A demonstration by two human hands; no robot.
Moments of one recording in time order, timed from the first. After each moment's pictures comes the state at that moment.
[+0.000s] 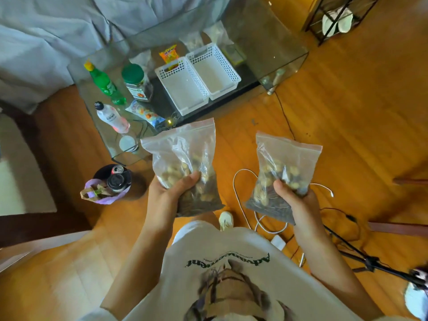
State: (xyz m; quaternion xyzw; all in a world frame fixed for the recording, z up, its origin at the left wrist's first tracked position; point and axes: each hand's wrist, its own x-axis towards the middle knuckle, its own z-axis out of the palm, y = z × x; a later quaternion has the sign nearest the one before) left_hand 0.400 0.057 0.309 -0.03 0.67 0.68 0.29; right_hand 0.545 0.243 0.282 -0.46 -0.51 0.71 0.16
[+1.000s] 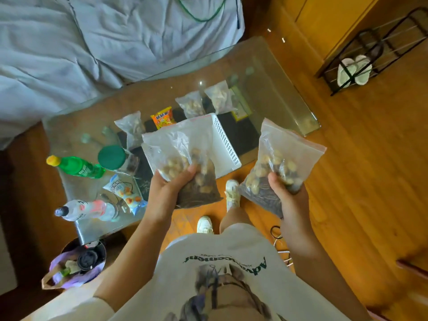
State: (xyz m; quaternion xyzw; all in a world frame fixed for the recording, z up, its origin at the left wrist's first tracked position) left_hand 0.060 0.312 0.280 -0.08 0.67 0.68 0.29; right_hand 0.182 0.493 0.272 -0.44 -0.52 0.71 0.19
